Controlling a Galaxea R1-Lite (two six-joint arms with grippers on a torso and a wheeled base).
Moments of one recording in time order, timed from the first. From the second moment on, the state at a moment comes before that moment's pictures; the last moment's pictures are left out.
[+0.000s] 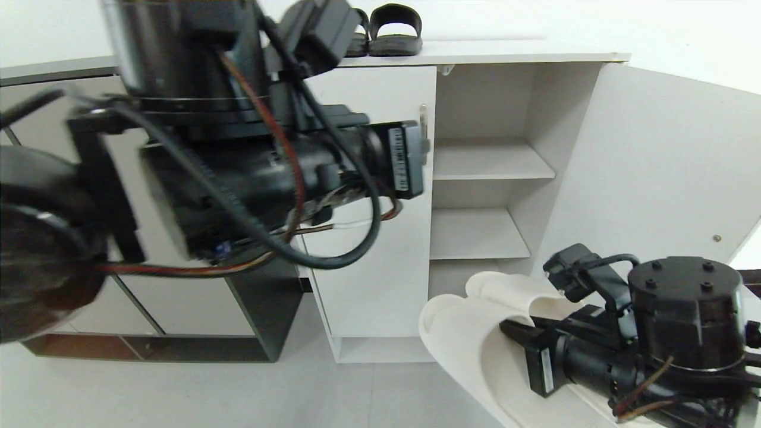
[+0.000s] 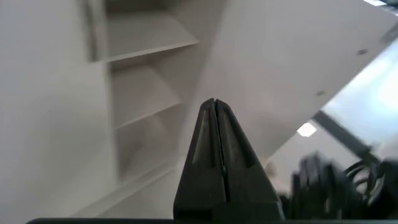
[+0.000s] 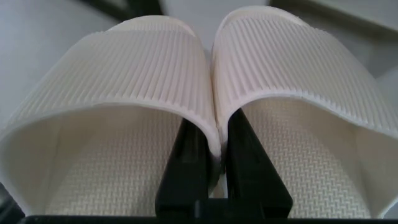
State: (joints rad) left arm -0.80 1.57 -1.25 -0.29 0.11 -0.16; right arm 0.82 1.53 -0.60 -0.55 -0.26 0.16
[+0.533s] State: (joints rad) left arm -0.33 0.79 -0.75 -0.02 0.29 -0.08; right arm 0.73 1.69 -0.71 -0.61 -0.42 0.21
